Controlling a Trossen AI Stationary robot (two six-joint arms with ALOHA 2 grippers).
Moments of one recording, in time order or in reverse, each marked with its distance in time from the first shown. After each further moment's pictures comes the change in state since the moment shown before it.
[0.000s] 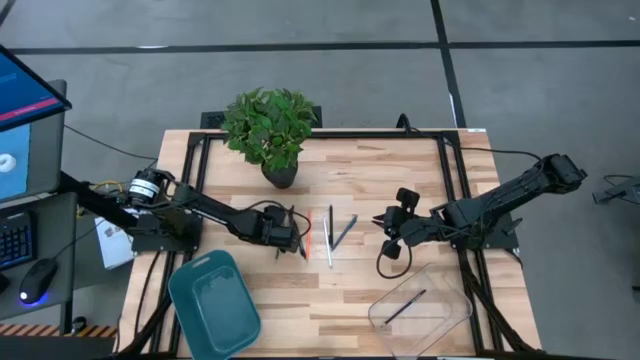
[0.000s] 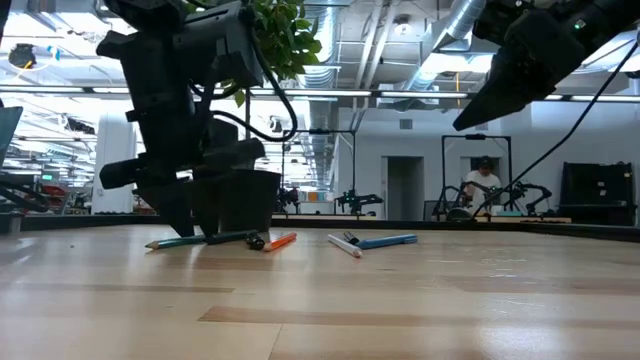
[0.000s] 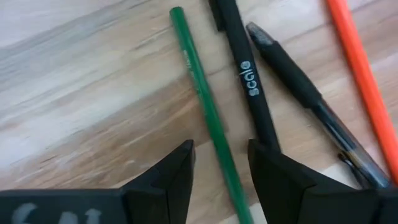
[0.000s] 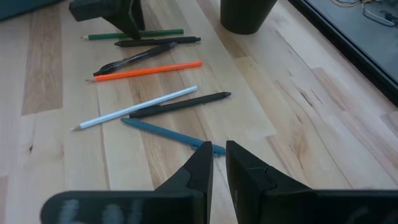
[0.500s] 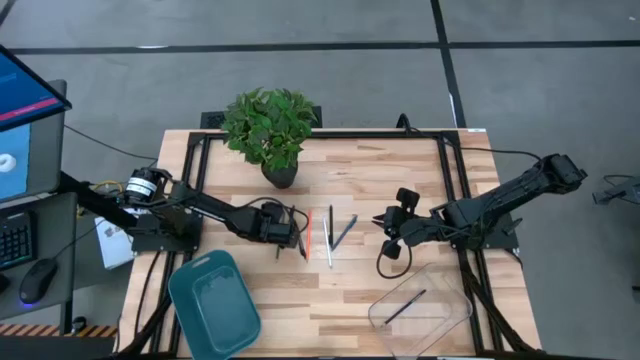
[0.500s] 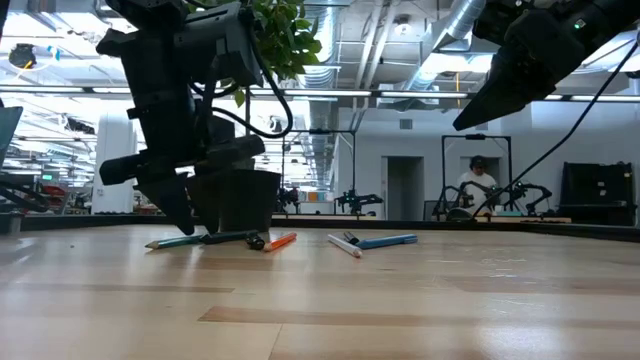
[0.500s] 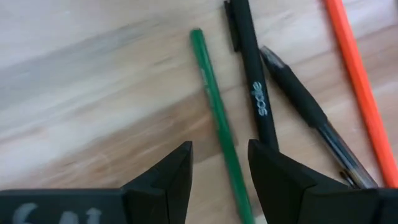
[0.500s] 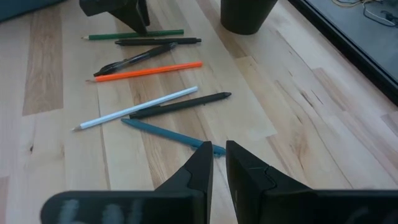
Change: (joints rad) left arm 0.010 -0.041 -0.004 -0.025 -0.035 -0.029; right arm 0.000 0.000 0.000 0.003 0.000 0.000
